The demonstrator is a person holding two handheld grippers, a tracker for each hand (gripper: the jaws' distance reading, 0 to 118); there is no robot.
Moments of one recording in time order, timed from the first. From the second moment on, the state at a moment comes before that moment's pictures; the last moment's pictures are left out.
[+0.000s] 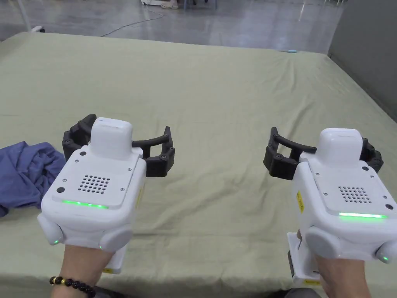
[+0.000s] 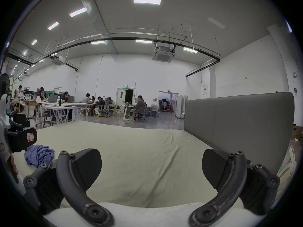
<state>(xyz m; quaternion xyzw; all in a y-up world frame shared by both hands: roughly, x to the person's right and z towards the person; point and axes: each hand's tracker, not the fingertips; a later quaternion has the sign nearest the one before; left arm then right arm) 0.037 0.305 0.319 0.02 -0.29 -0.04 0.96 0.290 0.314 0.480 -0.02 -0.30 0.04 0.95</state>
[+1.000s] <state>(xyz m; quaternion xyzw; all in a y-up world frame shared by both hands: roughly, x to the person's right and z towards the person) 0.035 0.298 0.319 0.00 -0.28 -0.03 0.96 0.296 0.306 0.480 -0.03 -0.30 0.03 0.95</state>
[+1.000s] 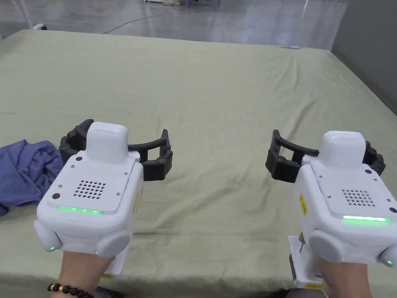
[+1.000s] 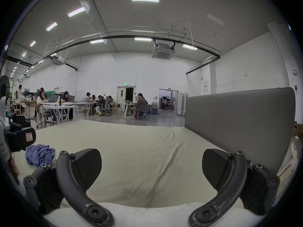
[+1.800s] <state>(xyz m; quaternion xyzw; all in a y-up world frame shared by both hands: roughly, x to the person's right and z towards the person) 0.030 0.296 0.314 0.00 -0.28 -0.03 0.96 0.293 0.306 0.474 -0.04 -0.29 0.03 0.95</state>
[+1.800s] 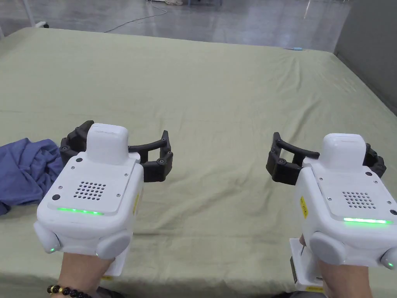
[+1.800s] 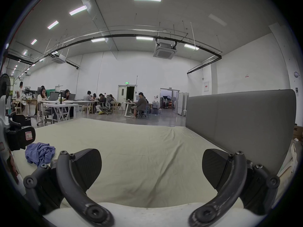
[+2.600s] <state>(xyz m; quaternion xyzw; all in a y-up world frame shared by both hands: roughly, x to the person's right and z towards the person) 0.033 0.301 0.312 0.00 -0.27 -0.02 0.96 0.295 0.306 0.474 -0.03 -0.30 0.04 0.95</state>
